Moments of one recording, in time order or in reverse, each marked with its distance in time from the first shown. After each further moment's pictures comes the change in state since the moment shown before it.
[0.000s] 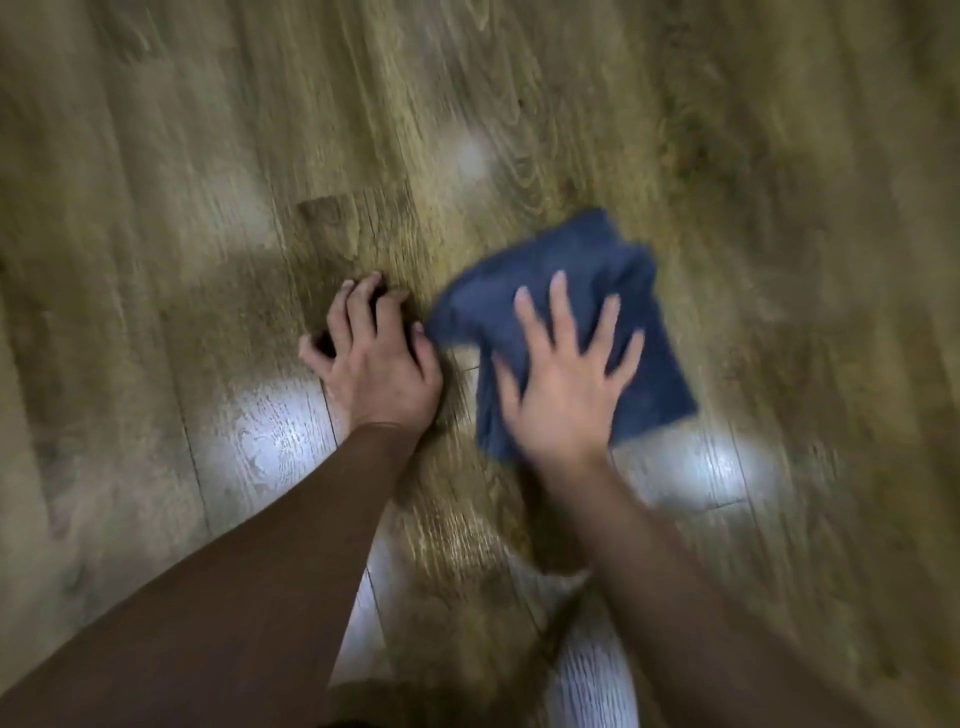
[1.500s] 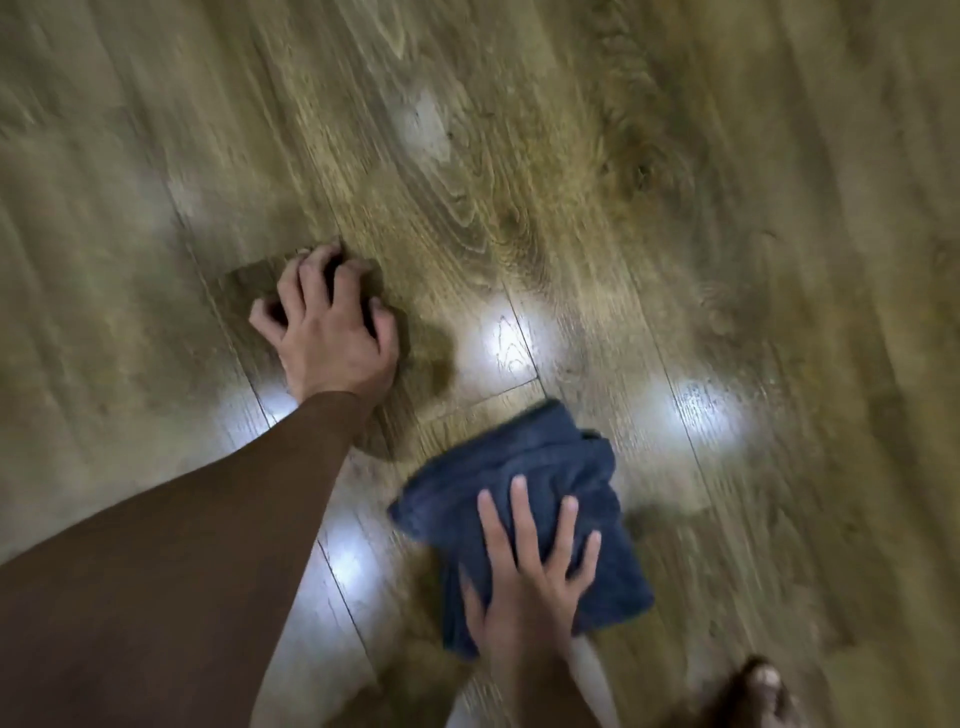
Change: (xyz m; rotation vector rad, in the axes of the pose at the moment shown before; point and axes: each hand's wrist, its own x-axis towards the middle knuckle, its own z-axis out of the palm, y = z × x) left_hand 0.086 0.016 0.013 0.046 0.019 0.169; right_hand -0.146 -0.005 0.016 -0.050 -0.141 0.105
